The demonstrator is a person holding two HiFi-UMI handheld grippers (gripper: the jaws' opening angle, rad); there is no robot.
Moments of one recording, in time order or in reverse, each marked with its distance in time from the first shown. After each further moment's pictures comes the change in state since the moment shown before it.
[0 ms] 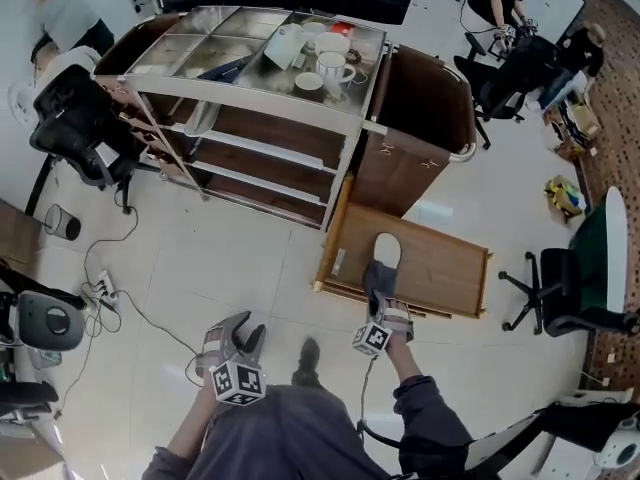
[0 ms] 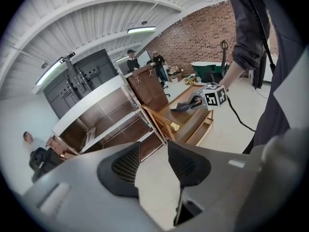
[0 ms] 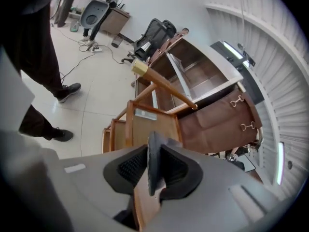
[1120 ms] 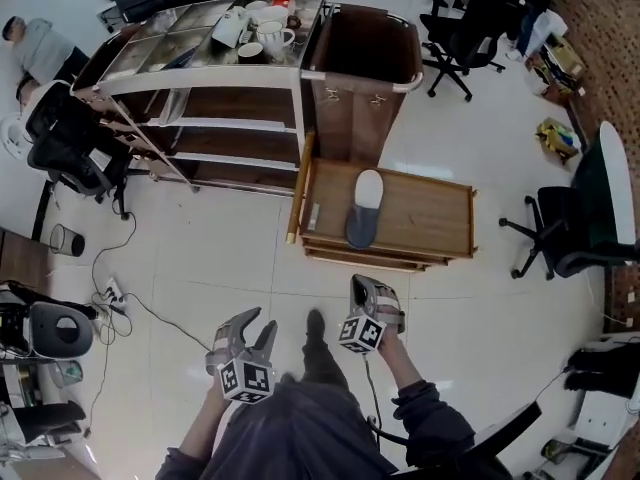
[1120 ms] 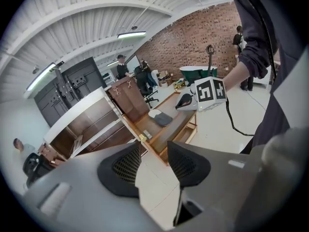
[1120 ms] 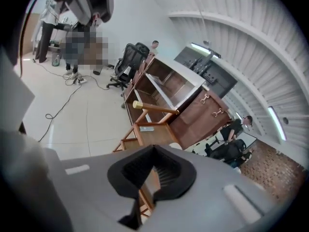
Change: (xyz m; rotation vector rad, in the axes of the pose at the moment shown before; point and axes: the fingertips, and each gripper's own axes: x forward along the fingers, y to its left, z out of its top) left arm -0.053 -0.119 0.036 0.052 -0.051 -0.093; right arm -0.148 0.006 0.012 0.337 -0.147 -0.049
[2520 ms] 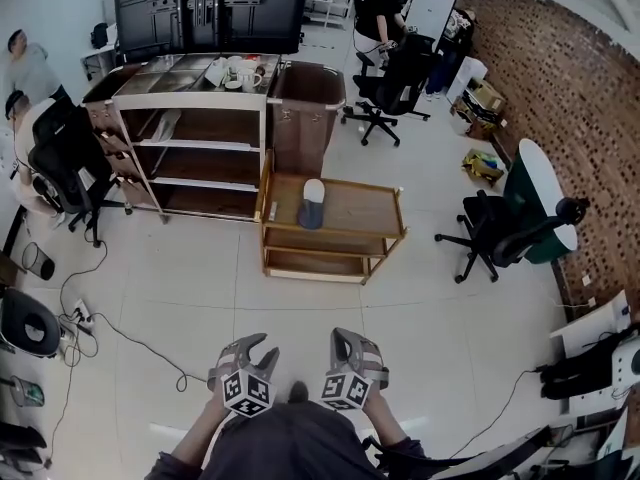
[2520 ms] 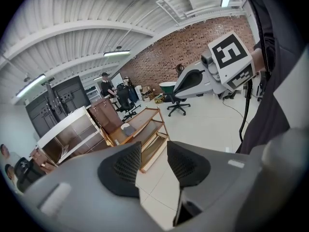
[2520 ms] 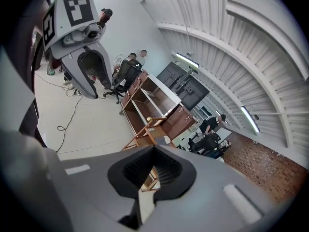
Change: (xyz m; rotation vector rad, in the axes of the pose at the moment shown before) left arm -0.179 -0.221 -0.019 0.076 -0.169 -0.146; right arm -0.372 0.103 0.002 0.108 0.001 -0.173
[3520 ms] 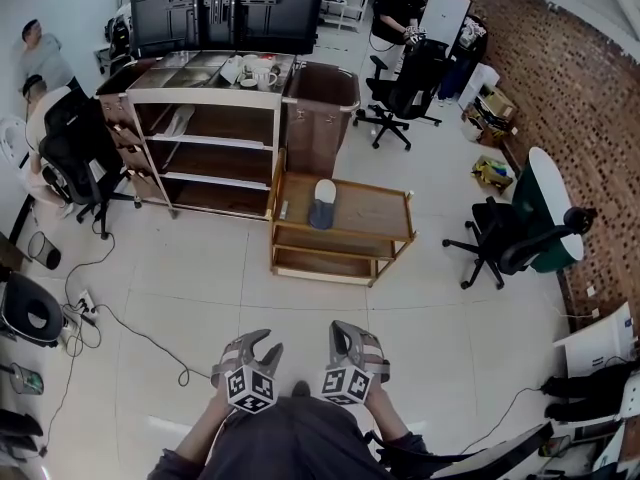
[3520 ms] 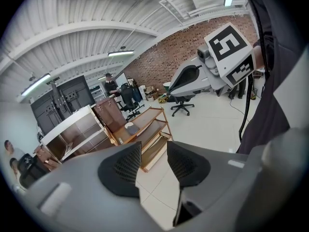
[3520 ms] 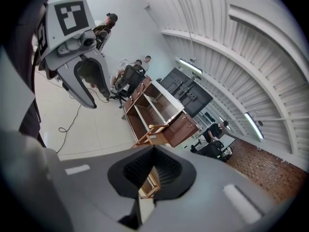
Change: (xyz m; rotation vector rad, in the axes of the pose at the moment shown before) left arm -0.005 0.007 -0.004 -0.026 0.000 0.042; right arm 0.006 0.001 0.031 -0.046 -0.065 0.028
